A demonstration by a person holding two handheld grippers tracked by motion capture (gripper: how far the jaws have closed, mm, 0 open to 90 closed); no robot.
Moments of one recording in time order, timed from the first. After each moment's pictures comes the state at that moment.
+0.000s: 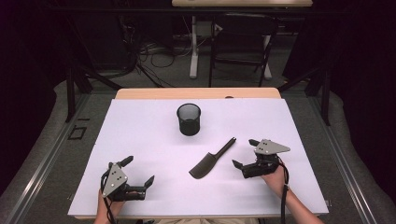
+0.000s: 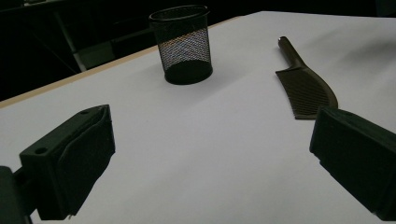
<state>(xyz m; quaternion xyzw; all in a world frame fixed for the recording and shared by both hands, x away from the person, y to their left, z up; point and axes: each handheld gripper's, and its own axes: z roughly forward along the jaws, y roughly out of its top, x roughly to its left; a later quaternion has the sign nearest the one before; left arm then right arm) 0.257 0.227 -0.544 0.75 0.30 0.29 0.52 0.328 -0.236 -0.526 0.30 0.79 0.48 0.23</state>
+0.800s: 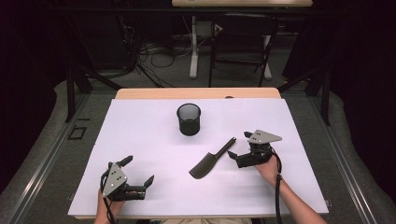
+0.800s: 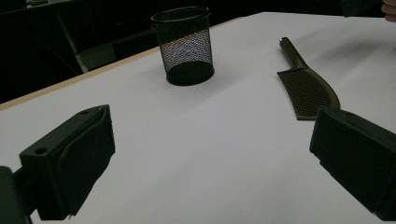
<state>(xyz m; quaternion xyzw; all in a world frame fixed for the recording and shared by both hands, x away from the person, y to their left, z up) 0.257 0.228 -0.544 0.75 0.30 0.29 0.52 0.360 -0.224 -0.526 0.31 0.79 0.48 0.22</state>
